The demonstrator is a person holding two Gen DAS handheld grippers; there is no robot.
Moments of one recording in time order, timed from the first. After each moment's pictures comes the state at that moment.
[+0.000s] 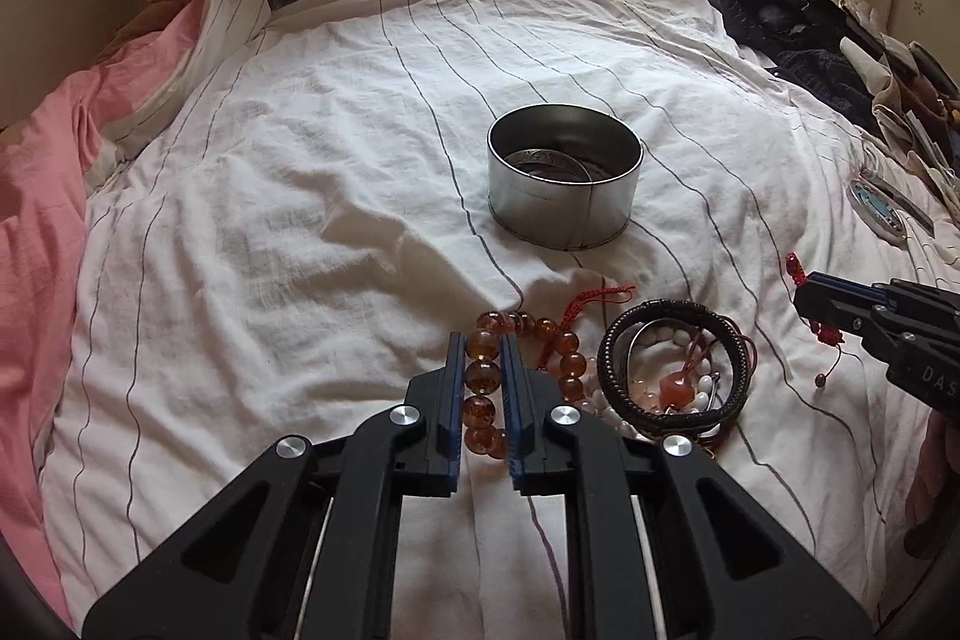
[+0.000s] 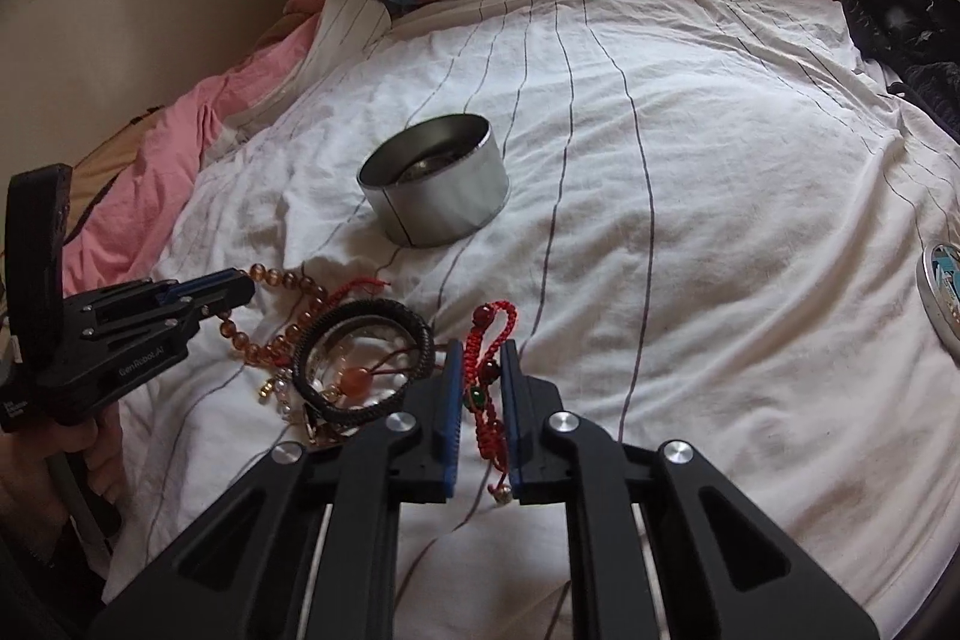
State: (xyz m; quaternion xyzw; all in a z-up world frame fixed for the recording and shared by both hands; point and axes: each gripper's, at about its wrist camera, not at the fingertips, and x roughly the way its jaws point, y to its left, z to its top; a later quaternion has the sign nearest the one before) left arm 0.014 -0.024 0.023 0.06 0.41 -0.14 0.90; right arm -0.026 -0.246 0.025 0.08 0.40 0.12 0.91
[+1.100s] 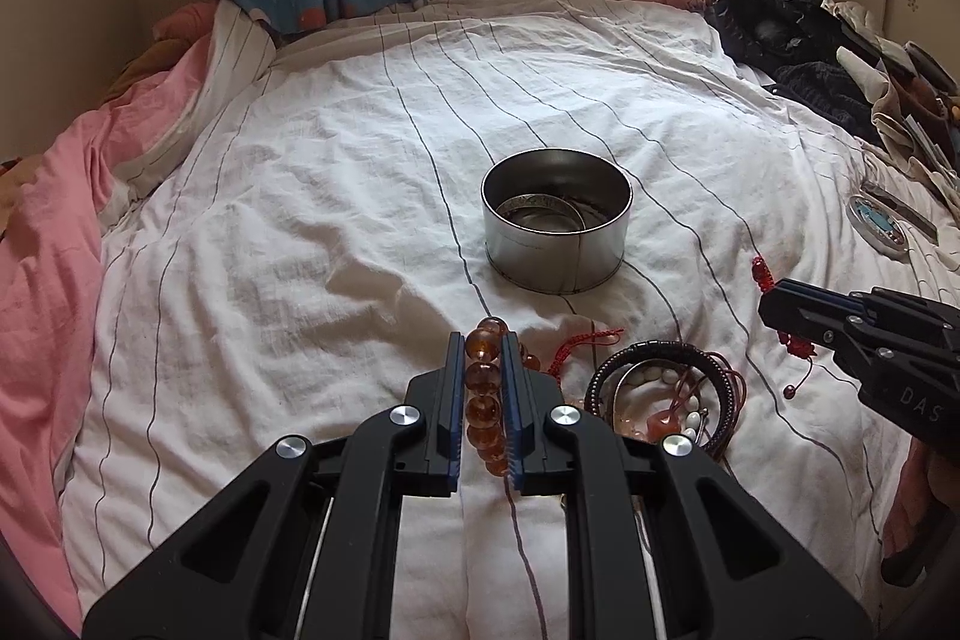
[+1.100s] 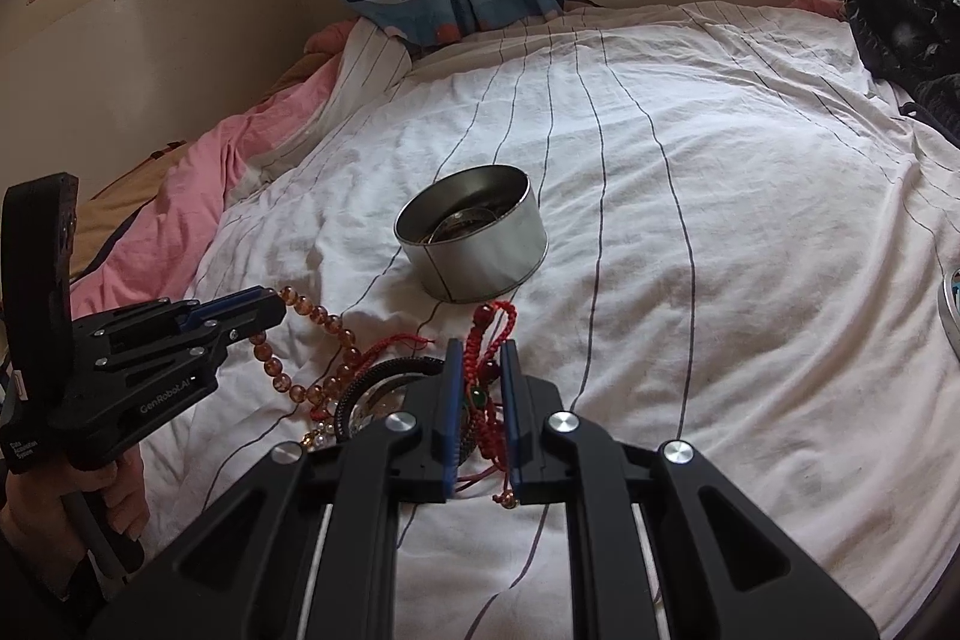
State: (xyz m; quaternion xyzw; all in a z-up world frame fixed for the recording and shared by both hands) left arm 0.013 -0.033 0.039 0.07 0.37 -0.13 0.92; right arm -0.017 -0.234 0.029 0.09 0.36 0.13 0.92
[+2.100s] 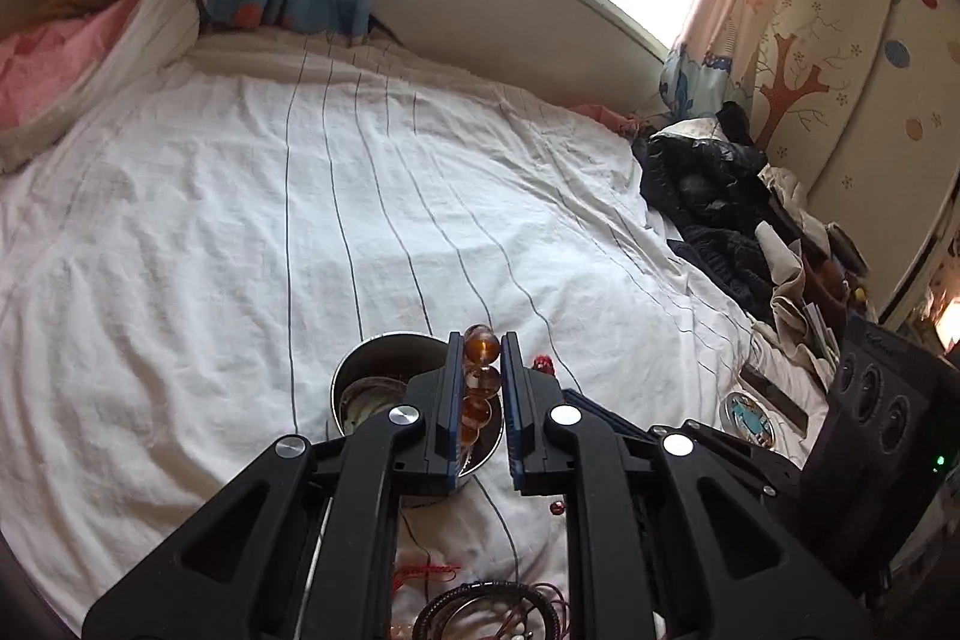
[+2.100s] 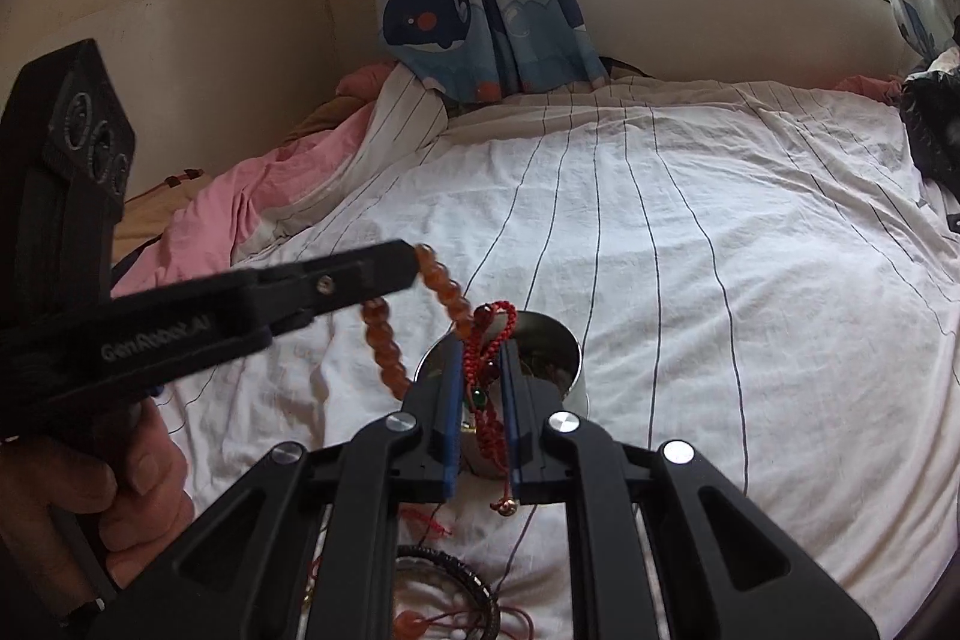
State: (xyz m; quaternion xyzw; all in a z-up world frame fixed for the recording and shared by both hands) left arm 0.117 -0.052 0.067 -0.15 0.35 -0.25 0.89; right arm 0.066 -0.203 0.061 0.05 0.29 0.17 0.94
